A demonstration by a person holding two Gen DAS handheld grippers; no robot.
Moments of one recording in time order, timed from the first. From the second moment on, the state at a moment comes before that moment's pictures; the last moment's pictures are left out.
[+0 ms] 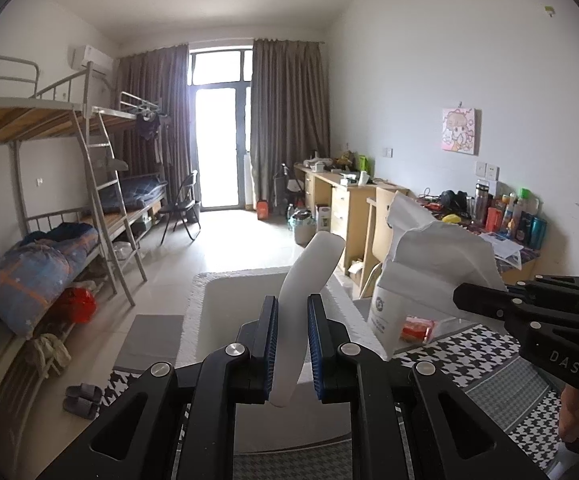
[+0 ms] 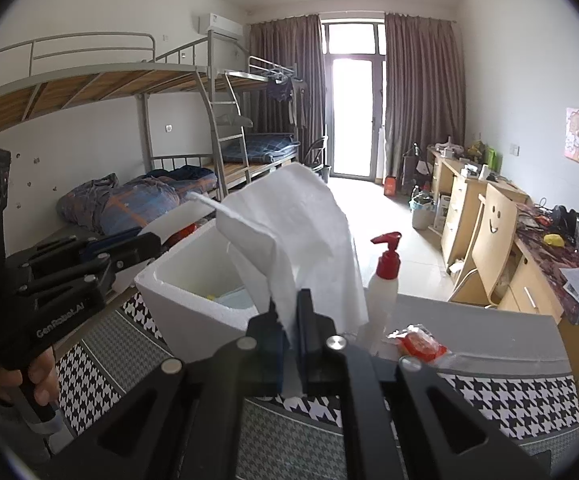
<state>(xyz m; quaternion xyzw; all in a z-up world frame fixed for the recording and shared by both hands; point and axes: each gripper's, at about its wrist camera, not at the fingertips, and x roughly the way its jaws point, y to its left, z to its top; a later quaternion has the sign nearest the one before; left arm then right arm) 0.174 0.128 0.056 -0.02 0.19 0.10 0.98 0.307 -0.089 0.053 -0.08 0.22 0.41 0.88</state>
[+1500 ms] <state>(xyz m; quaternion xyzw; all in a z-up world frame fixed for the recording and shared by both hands) 0.226 0.158 0.035 -0.03 0.25 0.11 0.96 0.326 -0.047 0.054 -0.09 0.24 0.40 0.88</state>
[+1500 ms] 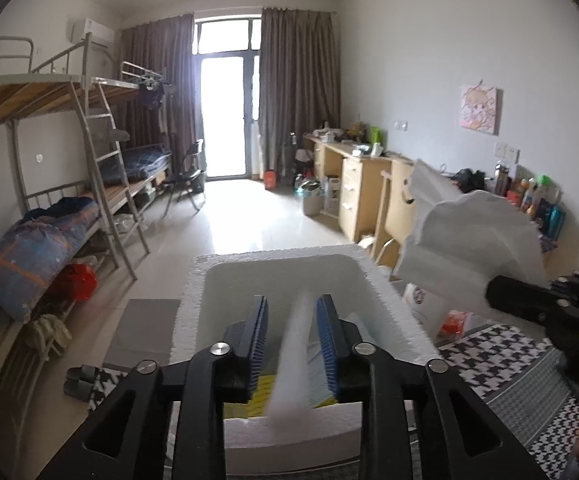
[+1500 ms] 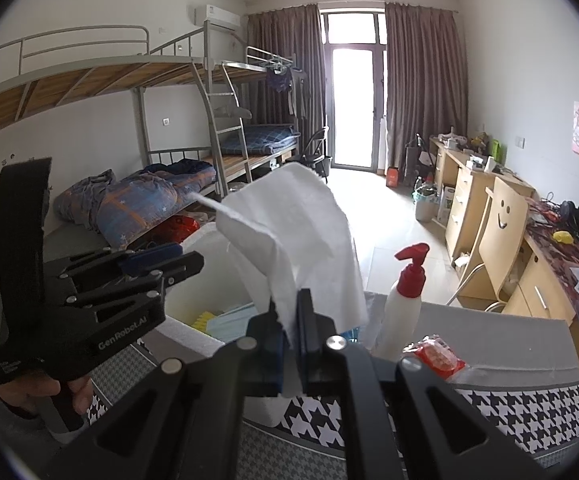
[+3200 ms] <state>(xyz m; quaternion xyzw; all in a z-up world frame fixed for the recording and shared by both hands) 0.163 0.180 0.041 -0.05 0.20 0.19 0.96 0.330 0.007 0.036 -0.11 0.27 0.45 0.84</state>
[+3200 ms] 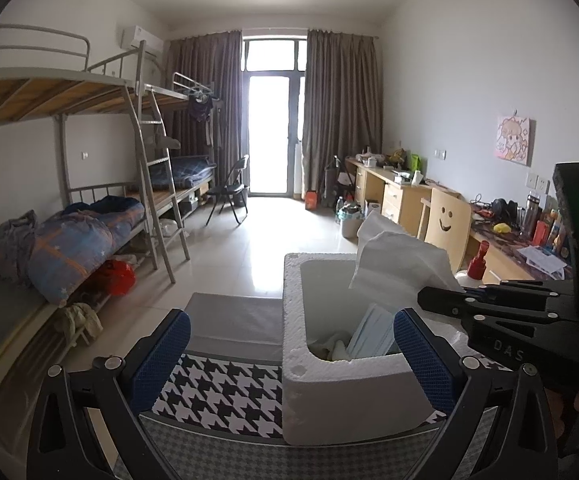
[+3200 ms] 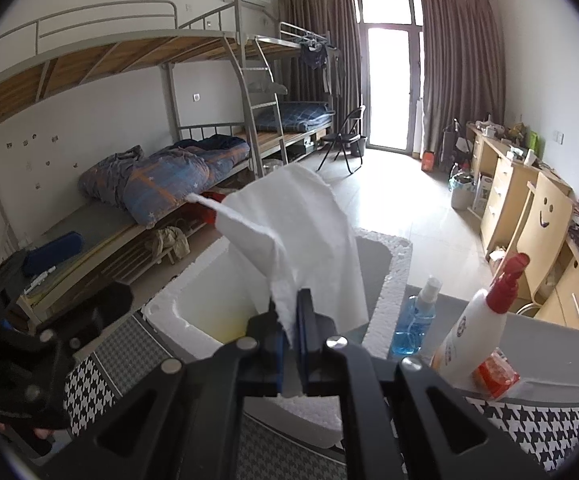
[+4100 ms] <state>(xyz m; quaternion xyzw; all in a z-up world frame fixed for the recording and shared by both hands) 0.165 0.185 0.040 -0.05 0.20 0.19 0.96 0.333 0.007 0.037 -0.11 0.27 0.46 0.84</state>
